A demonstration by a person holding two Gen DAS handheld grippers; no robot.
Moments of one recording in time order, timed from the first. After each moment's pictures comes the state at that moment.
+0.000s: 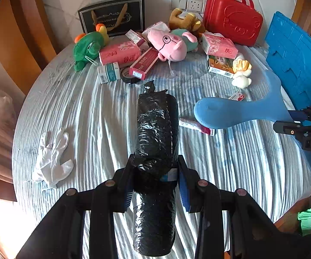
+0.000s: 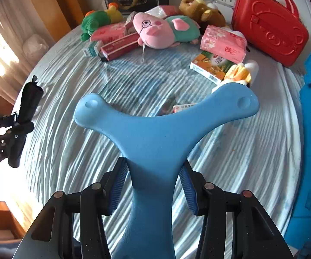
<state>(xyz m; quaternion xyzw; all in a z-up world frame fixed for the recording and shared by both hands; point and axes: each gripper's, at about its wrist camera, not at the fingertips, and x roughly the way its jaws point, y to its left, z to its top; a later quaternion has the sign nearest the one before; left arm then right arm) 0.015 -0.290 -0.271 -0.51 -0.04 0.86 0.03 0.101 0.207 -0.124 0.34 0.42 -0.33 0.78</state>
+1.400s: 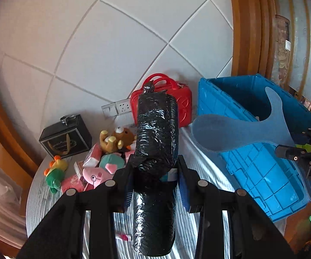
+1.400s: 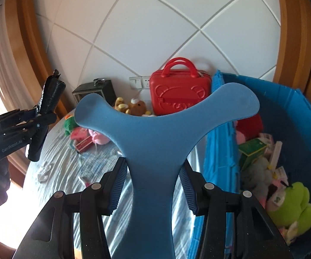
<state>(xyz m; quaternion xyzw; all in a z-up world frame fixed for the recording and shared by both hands) -0.076 -0.031 0.013 -0.34 0.04 0.94 0.07 -0.217 0.183 0.051 0.31 0.18 -0.48 0.80</state>
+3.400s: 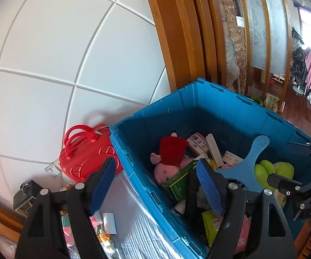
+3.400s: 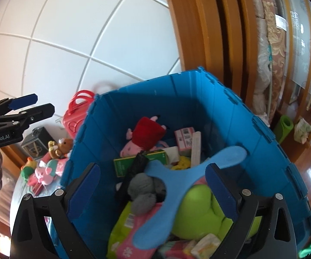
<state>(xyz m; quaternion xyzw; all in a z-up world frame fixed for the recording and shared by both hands) -0.186 0.242 0.066 -0.33 0.14 0.92 0.16 -0.451 0.152 0.003 0.36 0.07 -0.61 0.70</state>
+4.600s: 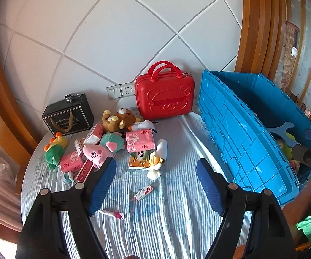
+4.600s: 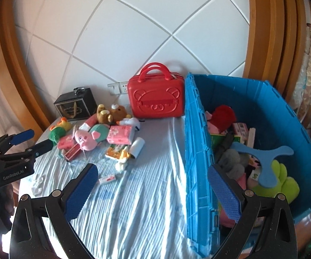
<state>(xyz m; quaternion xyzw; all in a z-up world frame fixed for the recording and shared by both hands) -0.032 -0.053 0.007 -0.38 -0.02 0.92 0.00 -0.201 0.226 0.091 0.32 0.16 -0.56 0.74</state>
